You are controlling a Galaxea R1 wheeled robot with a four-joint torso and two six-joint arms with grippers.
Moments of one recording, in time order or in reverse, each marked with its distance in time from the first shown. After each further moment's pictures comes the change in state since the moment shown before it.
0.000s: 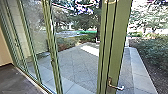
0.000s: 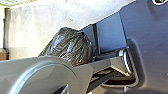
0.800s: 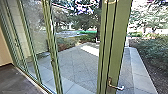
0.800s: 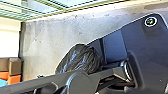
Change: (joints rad) left arm 0.000 0.014 0.000 0.000 -0.001 0.000; right arm -0.008 -0.431 0.524 0.000 0.105 -0.010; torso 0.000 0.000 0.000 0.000
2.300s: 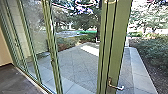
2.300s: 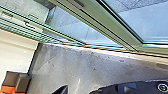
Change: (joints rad) left arm 0.000 0.025 -0.007 0.000 -0.001 0.000; right arm 0.474 -0.592 0.526 0.194 -0.096 -0.018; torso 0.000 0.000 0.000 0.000
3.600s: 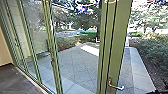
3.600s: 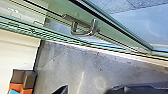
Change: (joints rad) left arm -0.002 0.000 -0.001 0.000 -0.004 0.000; right arm 0.729 0.048 -0.171 0.090 -0.670 0.451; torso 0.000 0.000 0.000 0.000
